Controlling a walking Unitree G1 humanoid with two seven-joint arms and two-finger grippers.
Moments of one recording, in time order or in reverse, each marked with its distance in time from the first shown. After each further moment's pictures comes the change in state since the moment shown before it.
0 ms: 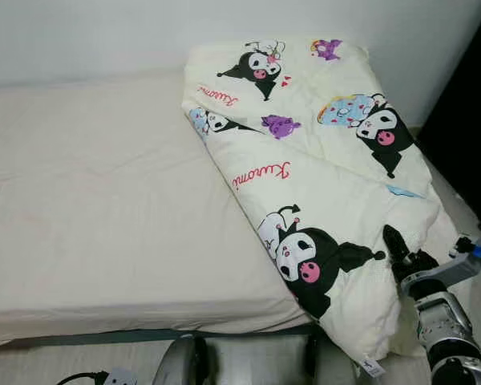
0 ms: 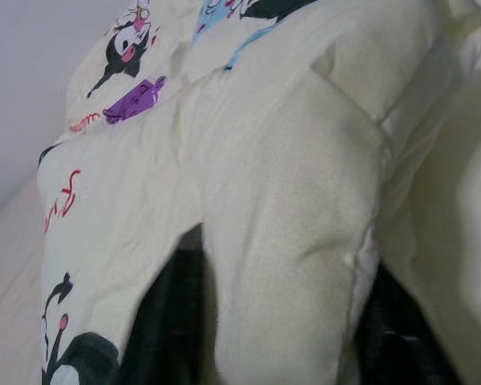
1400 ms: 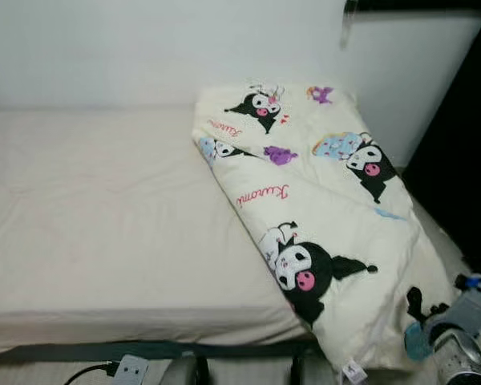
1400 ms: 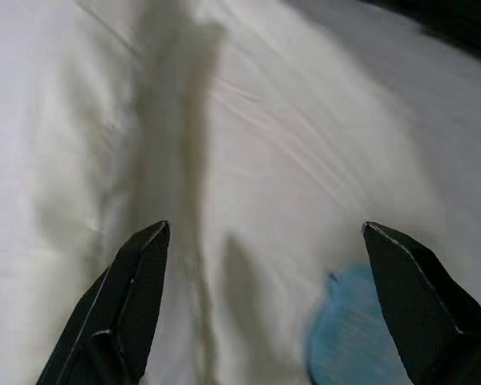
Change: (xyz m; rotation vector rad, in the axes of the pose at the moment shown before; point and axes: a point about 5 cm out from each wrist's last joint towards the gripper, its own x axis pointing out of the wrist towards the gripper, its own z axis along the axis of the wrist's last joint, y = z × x) left arm 0.005 -0.017 0.016 -0.098 -0.005 0.000; right arm -0.043 -0.050 -0.015 -0.188 0.148 -0.416
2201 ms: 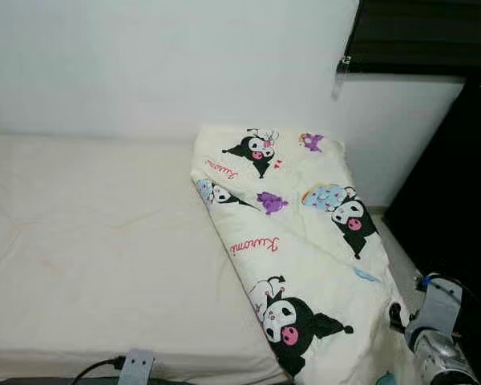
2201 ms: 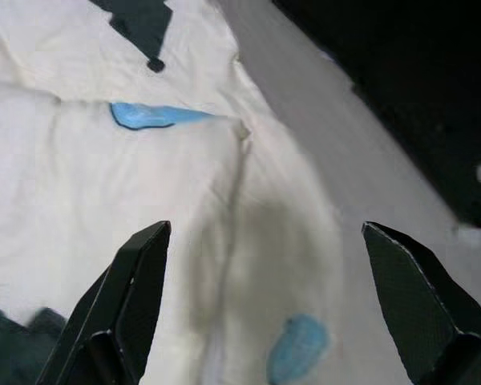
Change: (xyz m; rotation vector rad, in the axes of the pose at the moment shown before) left arm 0.004 -0.014 0.026 -0.141 -0.032 -0.012; right arm -0.001 0.008 -0.031 -0.276 0.212 -0.207
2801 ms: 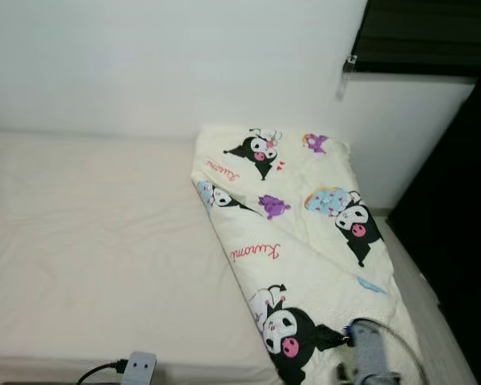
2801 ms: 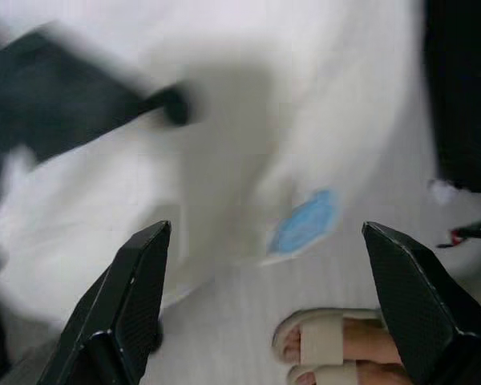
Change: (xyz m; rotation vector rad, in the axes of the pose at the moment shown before) left arm -0.002 -0.007 -0.014 0.003 0.046 -0.016; right arm -0.028 0.025 -0.091 -0.372 0.291 0.060
